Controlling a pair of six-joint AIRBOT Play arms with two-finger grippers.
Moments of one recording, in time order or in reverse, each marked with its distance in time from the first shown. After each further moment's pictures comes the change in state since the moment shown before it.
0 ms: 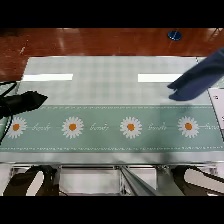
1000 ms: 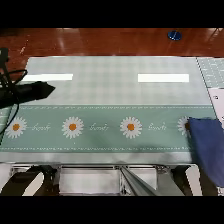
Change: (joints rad) left arm -0.122 -0.163 0.092 0.001 0.139 0.042; right arm -0.573 0.576 -0.952 -0.571 0.127 -0.150
